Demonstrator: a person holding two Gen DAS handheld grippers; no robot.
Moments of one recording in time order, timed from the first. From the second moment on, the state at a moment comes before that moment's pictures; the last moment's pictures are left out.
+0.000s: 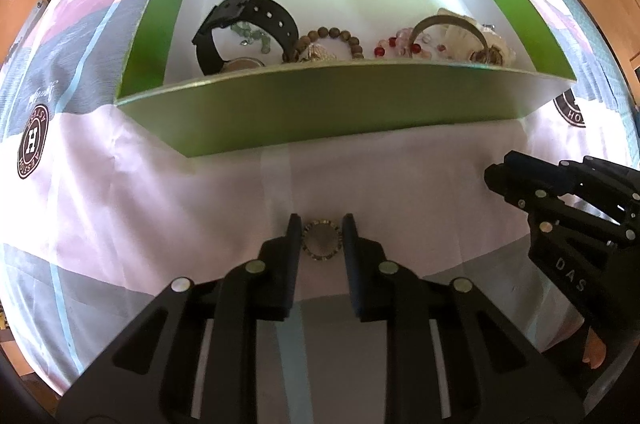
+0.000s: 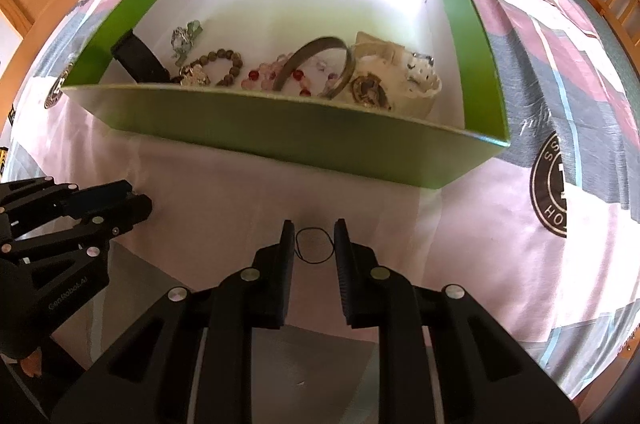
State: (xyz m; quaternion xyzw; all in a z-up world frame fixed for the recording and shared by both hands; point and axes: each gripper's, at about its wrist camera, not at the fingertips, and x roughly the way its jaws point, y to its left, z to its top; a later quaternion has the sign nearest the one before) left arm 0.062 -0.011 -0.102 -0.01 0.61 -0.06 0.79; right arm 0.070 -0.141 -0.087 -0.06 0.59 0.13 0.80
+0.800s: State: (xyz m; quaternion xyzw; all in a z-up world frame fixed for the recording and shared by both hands) left arm 0.068 0.008 -0.019 -0.08 0.50 -0.10 0.86; right arm 0.083 -0.175 0.003 0.07 0.48 0.17 0.86
